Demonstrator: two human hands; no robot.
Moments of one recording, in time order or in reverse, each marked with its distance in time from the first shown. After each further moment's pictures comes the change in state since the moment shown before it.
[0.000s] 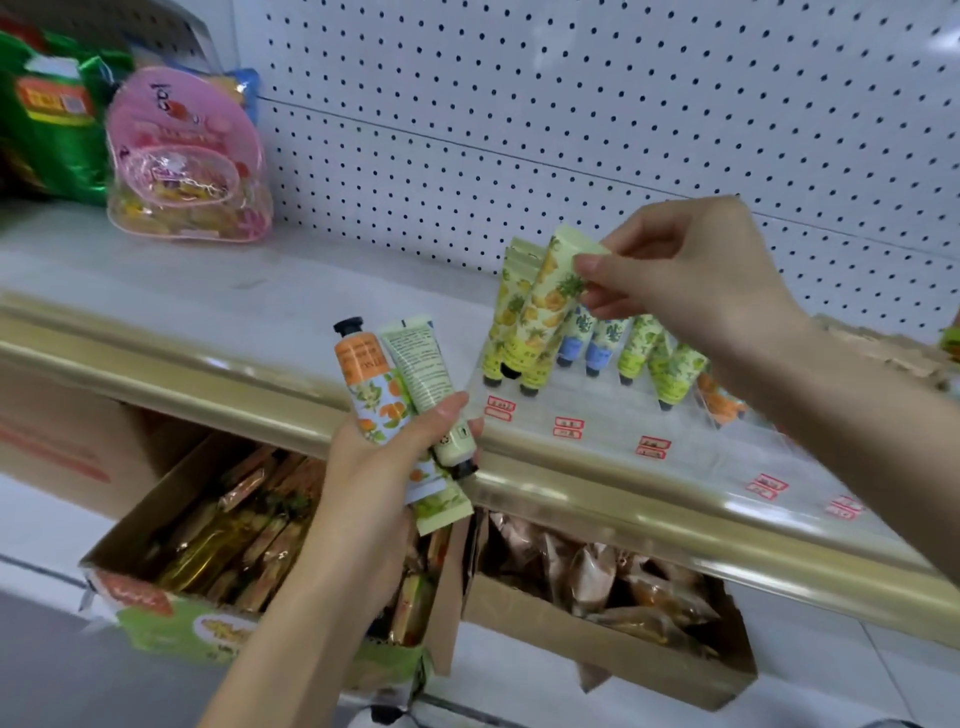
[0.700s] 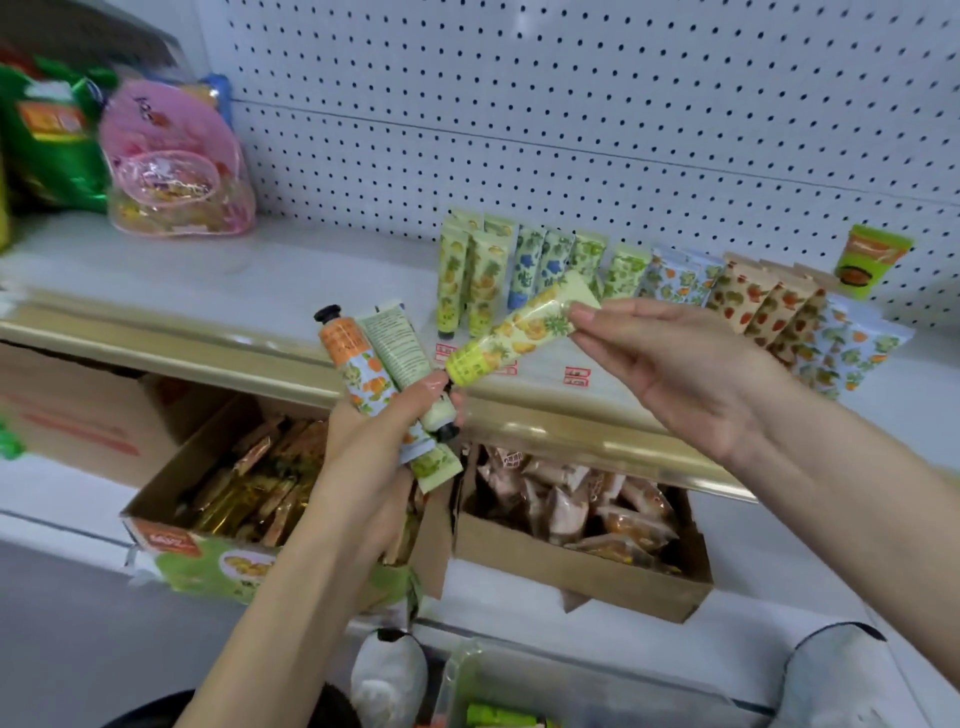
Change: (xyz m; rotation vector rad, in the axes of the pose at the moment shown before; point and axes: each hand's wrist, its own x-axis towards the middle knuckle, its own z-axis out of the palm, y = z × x) left_hand -0.047 -0.011 0.037 -0.007 0.057 0.017; right_hand -0.087 0.038 -0.050 0.821 -0.098 0.463
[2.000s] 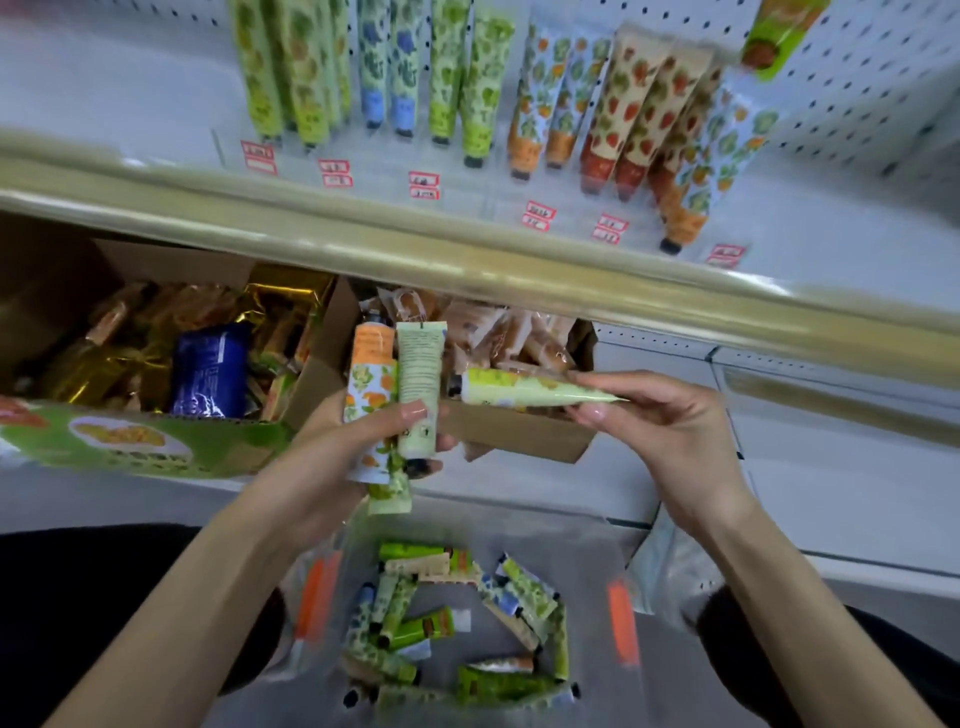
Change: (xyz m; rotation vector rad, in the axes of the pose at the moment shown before) left_hand -0.074 -0.112 0.019 0.169 -0.270 -0.462; right_hand -0.094 0.120 -0.171 -0.355 0.091 -0.185
